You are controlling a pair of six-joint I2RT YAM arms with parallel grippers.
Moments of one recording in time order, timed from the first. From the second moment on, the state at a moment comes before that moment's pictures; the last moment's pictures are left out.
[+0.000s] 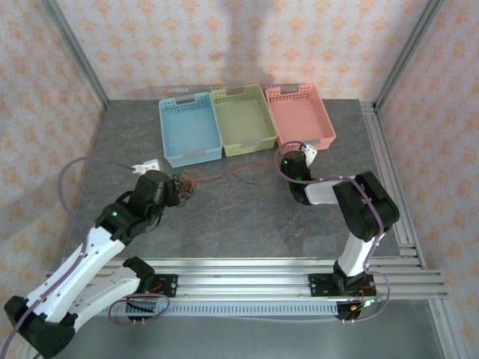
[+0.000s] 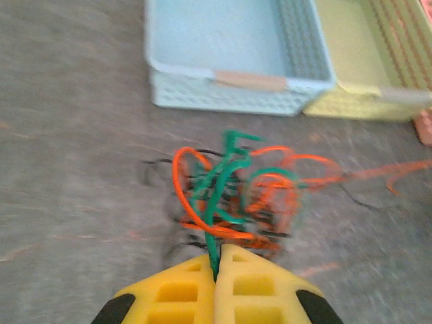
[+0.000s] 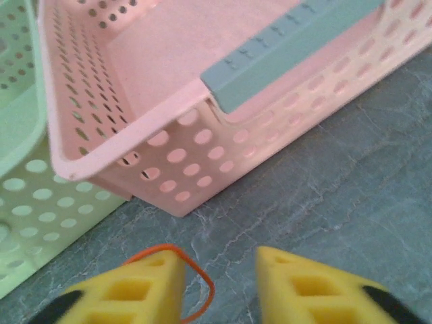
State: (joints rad) left arm -0.50 0.82 0.80 -0.73 -0.33 -0.67; right arm 0.43 1.77 0.75 0.47 0.40 0.71
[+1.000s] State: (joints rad) left arm -0.59 1.11 0.75 -0.33 -0.05 -0.53; right arm 0.60 1.82 0.59 1.25 -0.19 0.36
